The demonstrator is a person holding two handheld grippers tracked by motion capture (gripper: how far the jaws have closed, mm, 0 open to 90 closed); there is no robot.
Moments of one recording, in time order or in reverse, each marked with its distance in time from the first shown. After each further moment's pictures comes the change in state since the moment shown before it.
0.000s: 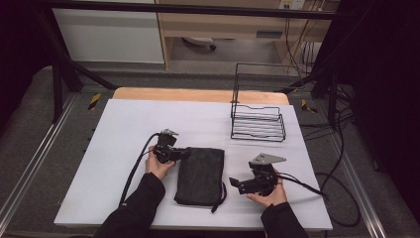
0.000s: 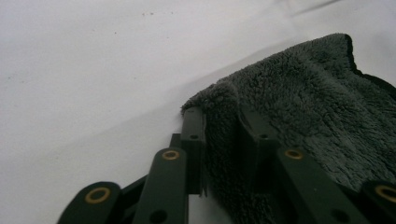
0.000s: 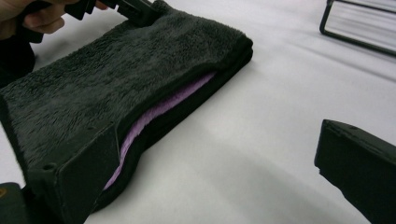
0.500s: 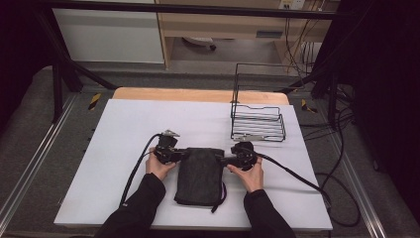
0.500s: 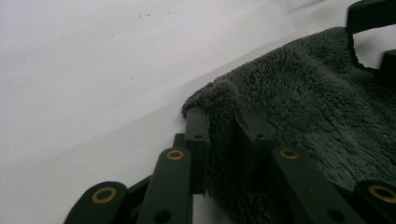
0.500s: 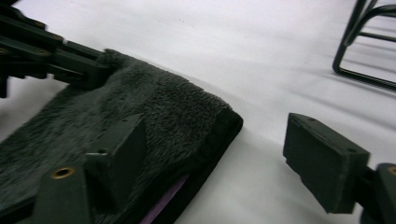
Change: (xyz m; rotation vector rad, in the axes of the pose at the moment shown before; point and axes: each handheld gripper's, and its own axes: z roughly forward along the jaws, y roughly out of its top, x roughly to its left) left arm -0.004 -0.002 0.000 -0.004 0.018 0.035; right arm -0.015 0.042 0.073 0.016 -0.044 0.147
